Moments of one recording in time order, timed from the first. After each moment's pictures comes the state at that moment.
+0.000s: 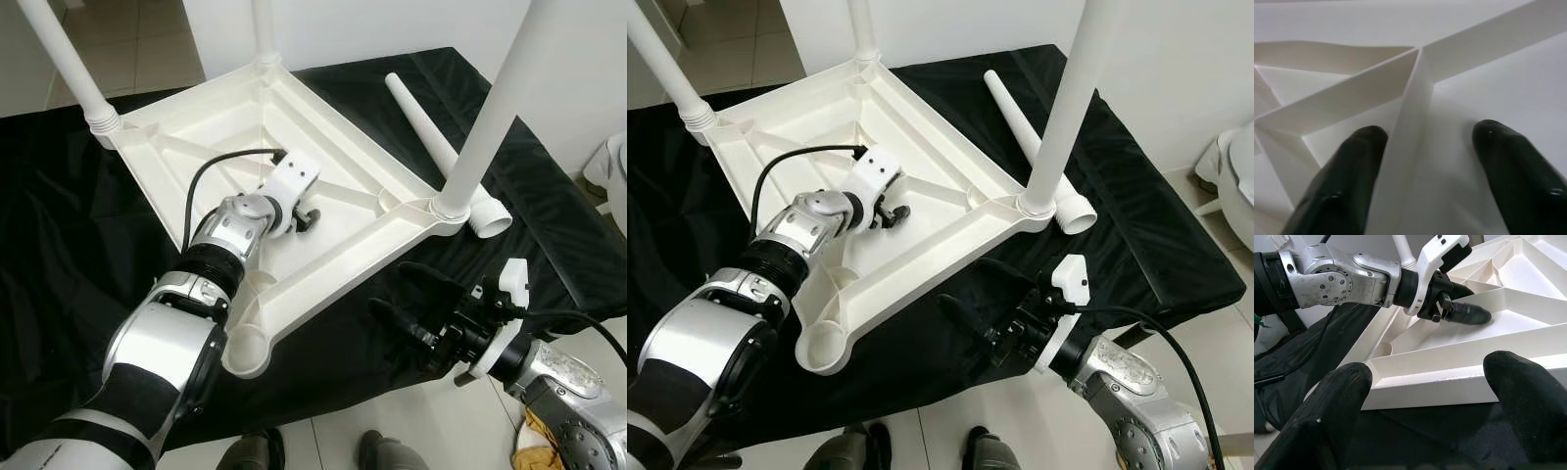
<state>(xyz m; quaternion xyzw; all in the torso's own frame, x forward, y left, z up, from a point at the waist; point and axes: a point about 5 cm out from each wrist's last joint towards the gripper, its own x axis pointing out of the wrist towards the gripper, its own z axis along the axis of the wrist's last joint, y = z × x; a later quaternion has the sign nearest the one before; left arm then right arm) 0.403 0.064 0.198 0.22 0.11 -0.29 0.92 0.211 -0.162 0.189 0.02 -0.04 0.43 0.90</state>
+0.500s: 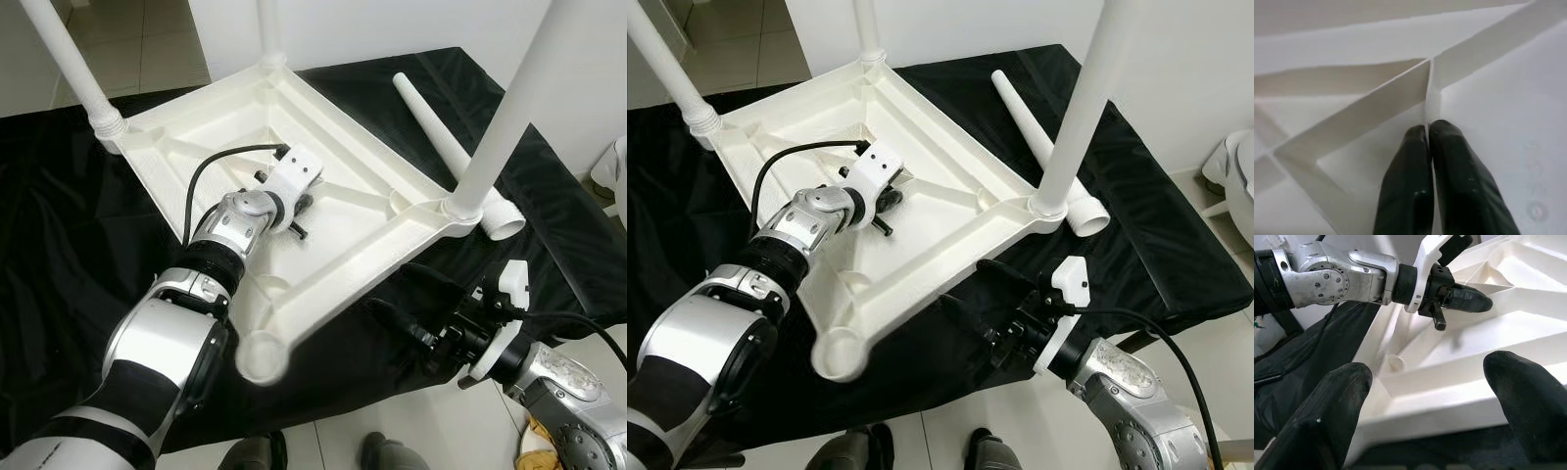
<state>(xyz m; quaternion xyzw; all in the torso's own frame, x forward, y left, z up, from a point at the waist) 0.402 0.056 0.202 0.21 0.10 -0.32 0.92 0.210 -0.162 0.189 0.03 -0.04 0.42 0.90</state>
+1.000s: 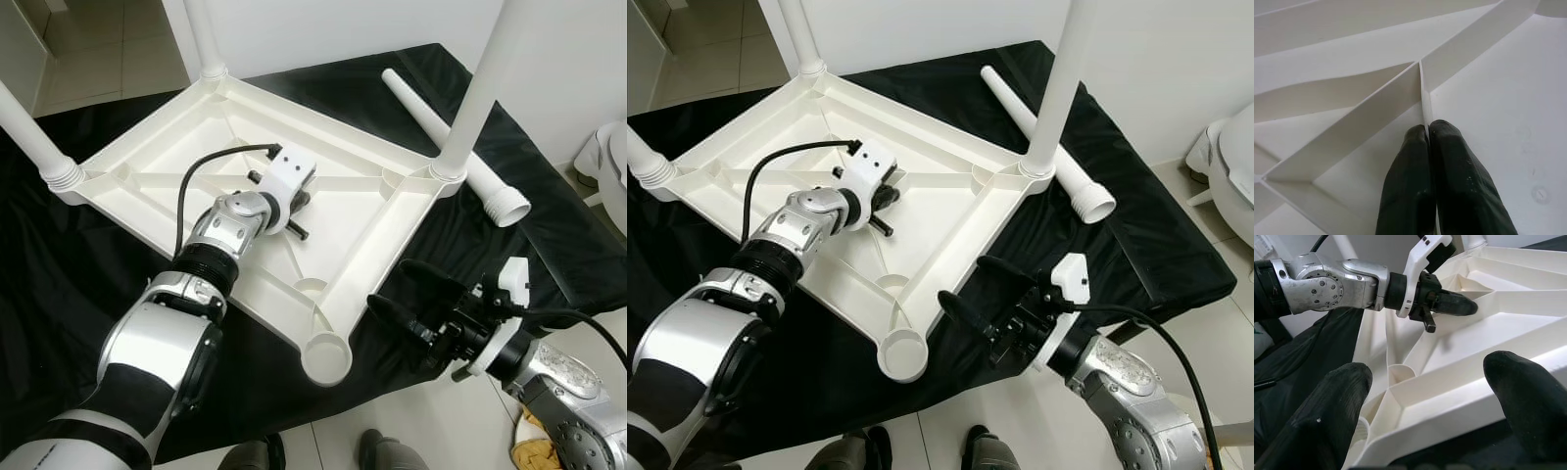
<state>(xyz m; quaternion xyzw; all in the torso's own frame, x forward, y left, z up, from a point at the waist) 0.405 0.081 0.200 0.19 0.10 -0.29 0.93 0.213 -0.161 0.192 0.02 -0.05 0.42 0.91</state>
